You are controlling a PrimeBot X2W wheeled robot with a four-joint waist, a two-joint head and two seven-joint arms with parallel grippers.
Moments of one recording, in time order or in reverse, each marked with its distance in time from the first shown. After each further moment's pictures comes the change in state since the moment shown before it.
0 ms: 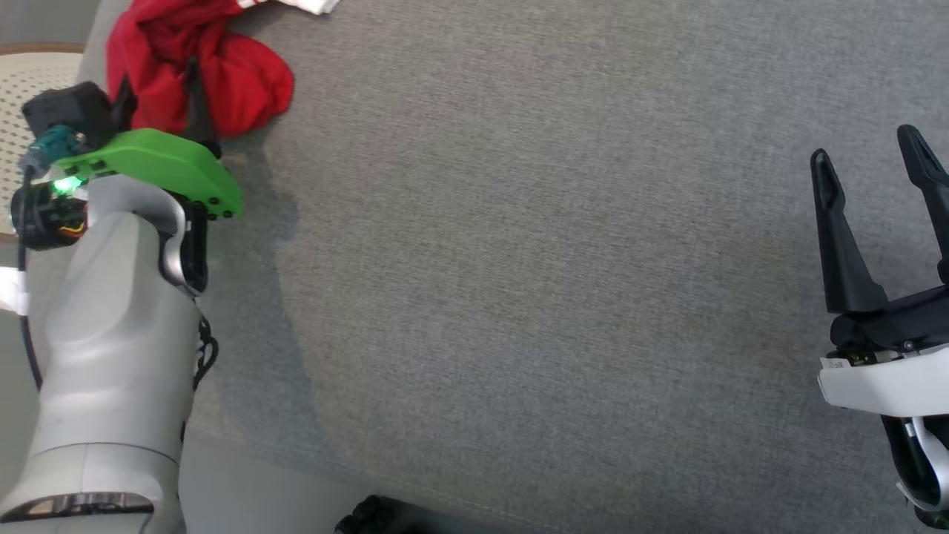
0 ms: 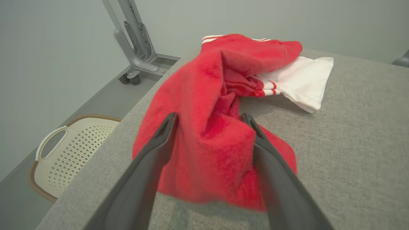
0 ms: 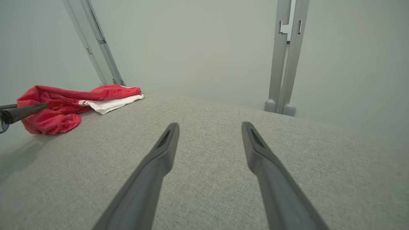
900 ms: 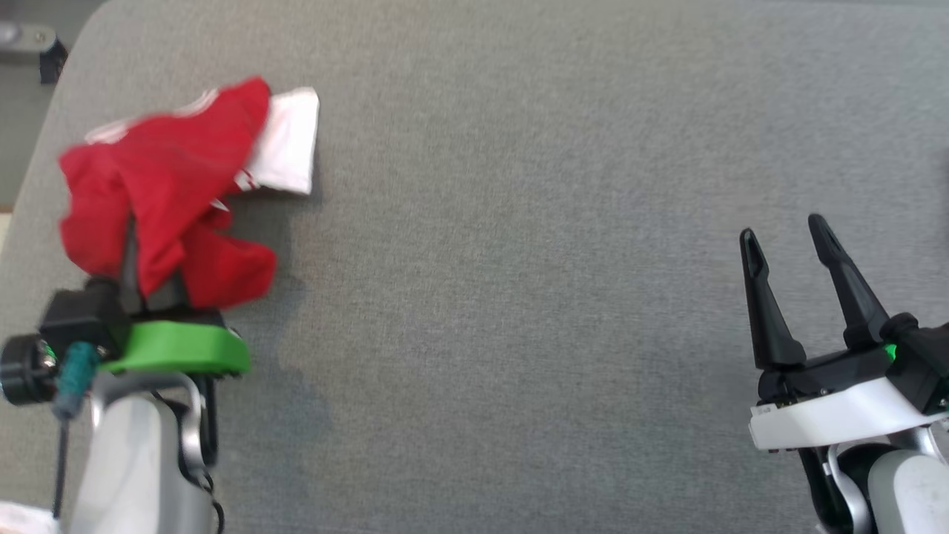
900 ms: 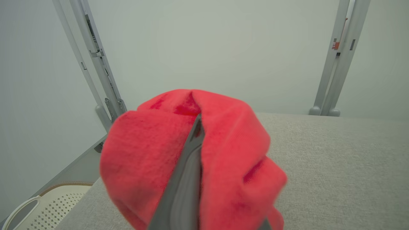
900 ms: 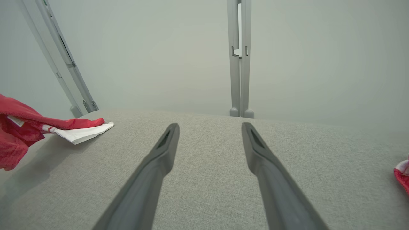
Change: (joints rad) left arm 0.564 0.016 0.063 -0.686 0.149 0.074 -0.048; right arm 0.069 0.119 0.053 0.227 0.011 0.000 -0.156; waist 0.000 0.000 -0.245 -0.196
